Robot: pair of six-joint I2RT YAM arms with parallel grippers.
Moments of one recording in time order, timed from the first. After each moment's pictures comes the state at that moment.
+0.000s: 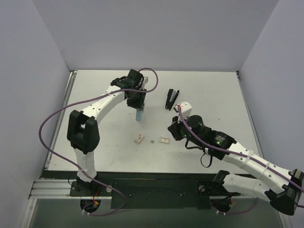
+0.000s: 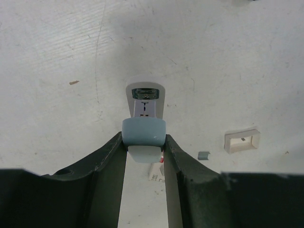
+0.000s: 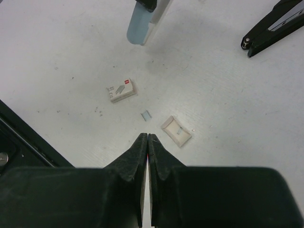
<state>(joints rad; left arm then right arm) -0.52 1.89 1.70 -0.86 0.03 -0.24 0.89 0.96 0.82 -0.33 0.19 0.28</state>
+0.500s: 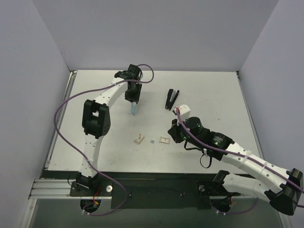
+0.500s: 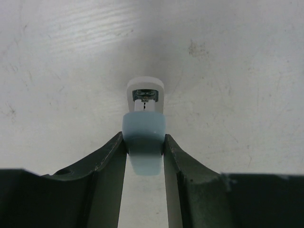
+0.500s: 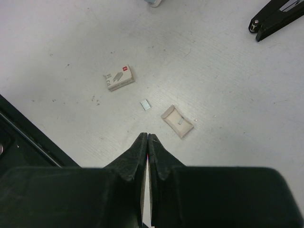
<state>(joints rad) -0.40 2.27 2.08 -0.96 -0.04 -0.21 0.88 0.96 0.77 -0.33 0.16 0.30</state>
